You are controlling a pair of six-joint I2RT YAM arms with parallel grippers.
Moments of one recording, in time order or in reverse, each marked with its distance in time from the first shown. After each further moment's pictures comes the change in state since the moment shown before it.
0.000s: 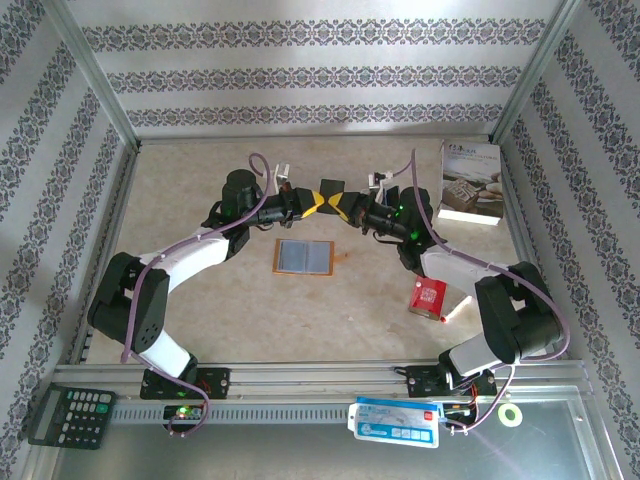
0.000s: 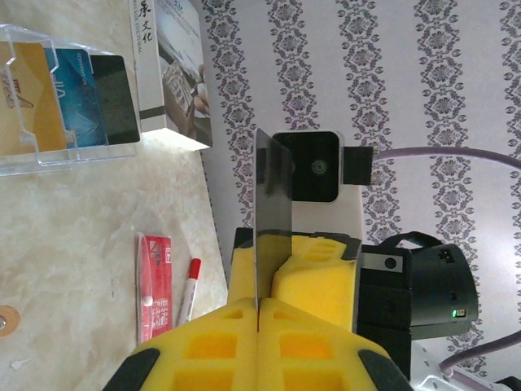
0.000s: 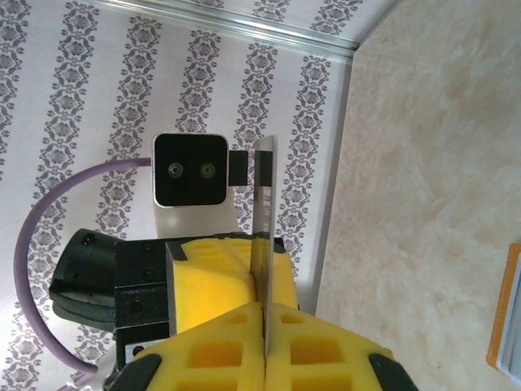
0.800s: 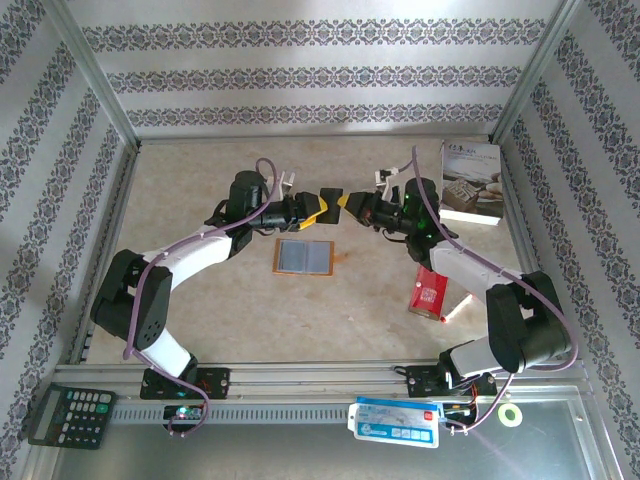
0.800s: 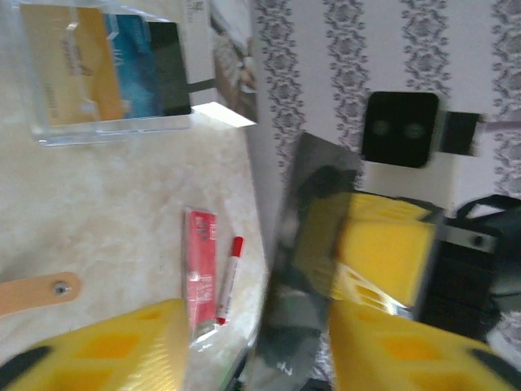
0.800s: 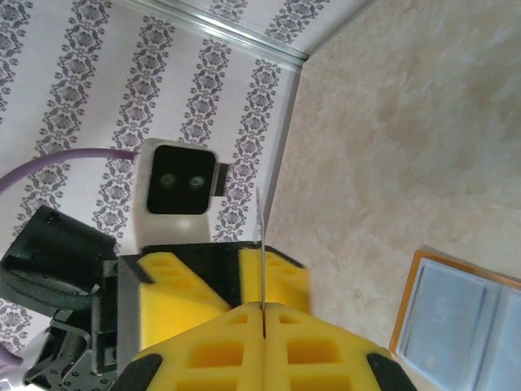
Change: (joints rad) left arm -0.015 0.022 0.027 -0.143 0.011 0.105; right arm -0.069 -0.056 0.058 -0.288 -0.032 -0.267
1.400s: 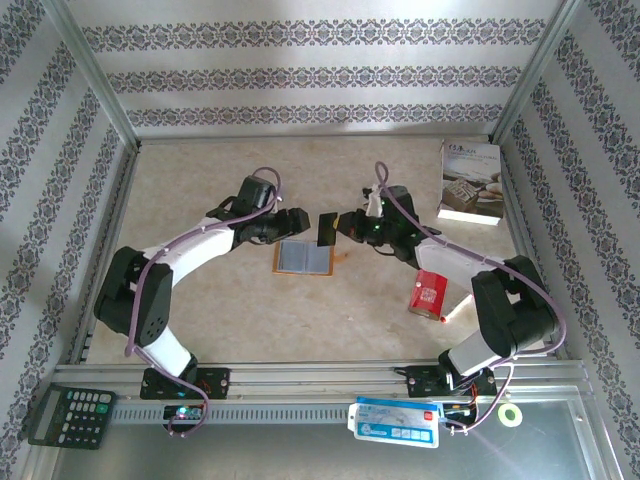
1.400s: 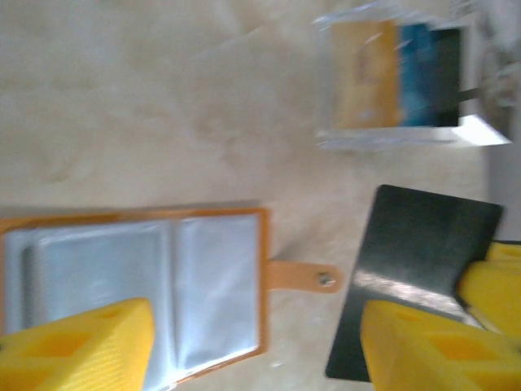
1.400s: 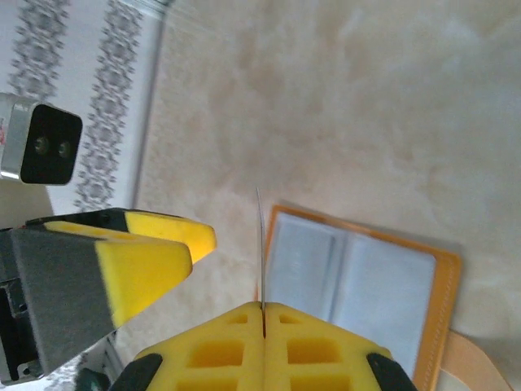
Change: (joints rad) left arm 0.000 0.017 0.095 -0.559 -0.375 0.354; right arm 0.080 0.095 0.043 -0.273 0.175 -0.255
